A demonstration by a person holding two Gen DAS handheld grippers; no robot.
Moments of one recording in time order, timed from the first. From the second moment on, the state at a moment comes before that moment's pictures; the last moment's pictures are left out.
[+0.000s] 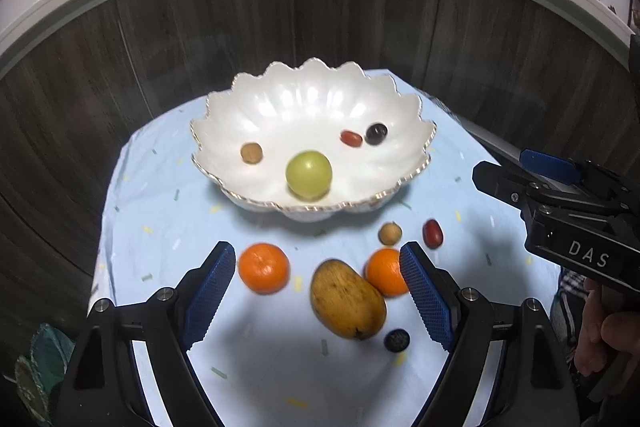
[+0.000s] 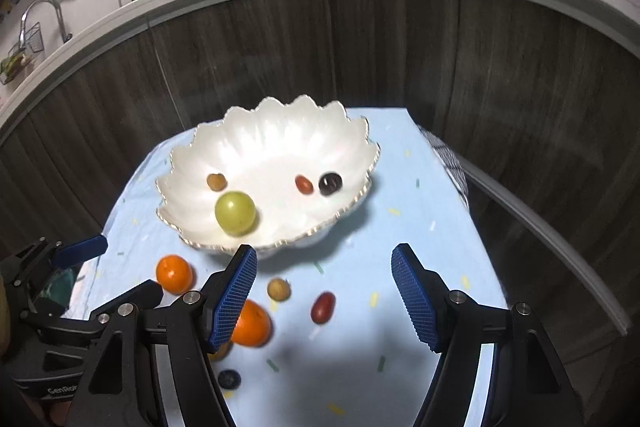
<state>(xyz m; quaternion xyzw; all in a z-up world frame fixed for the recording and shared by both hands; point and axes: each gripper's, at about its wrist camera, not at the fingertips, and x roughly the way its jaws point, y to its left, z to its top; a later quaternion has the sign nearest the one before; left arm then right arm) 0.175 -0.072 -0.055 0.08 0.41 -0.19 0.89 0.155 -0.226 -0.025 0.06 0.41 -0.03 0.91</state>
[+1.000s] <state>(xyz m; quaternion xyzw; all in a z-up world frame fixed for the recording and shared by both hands) 0.131 -0.034 -0.103 0.10 0.44 -0.16 0.88 0.115 -0.169 -0.071 0.00 0.45 0.04 0.89</state>
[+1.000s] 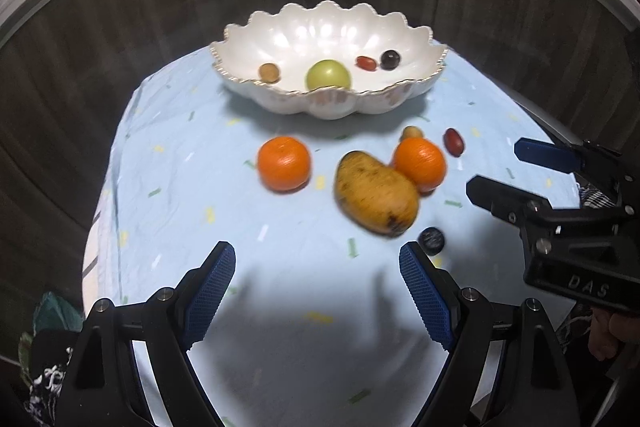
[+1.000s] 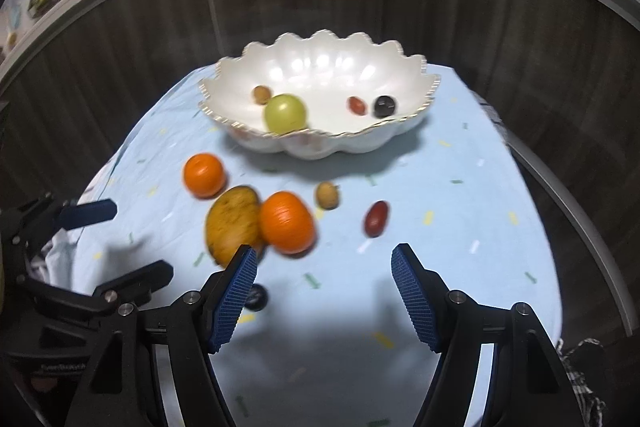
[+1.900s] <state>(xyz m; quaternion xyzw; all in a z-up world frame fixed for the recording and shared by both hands) 0.129 0.003 -0.113 0.06 0.44 -0.13 0.89 0.115 -0.121 -0.120 -0.06 0.49 0.10 0.87</state>
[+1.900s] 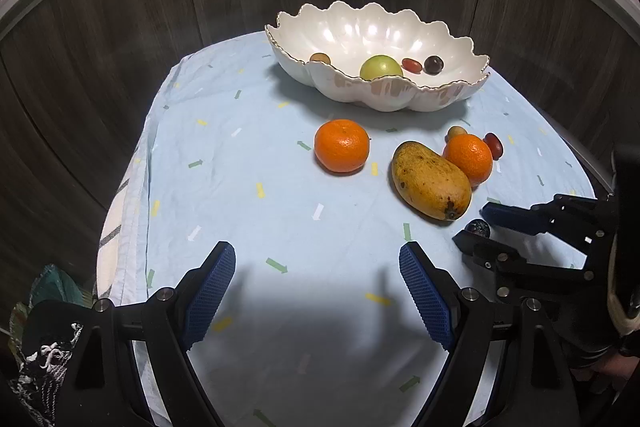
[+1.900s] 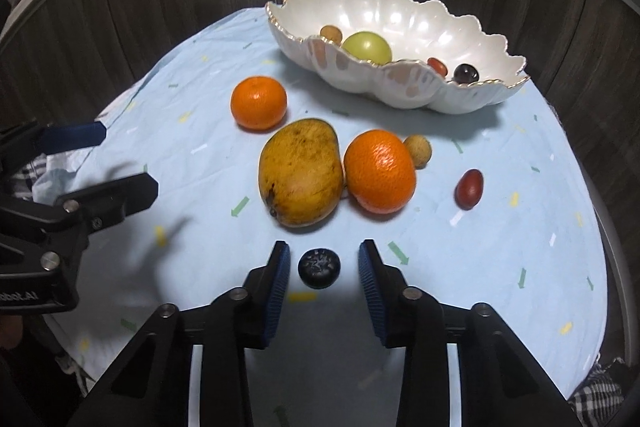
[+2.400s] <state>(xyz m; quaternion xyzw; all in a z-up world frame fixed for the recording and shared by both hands) 0.128 0.001 -0.114 0.06 0.43 -0.13 0.89 0.112 -0.120 -0.117 -0.05 0.49 0.11 0.86</state>
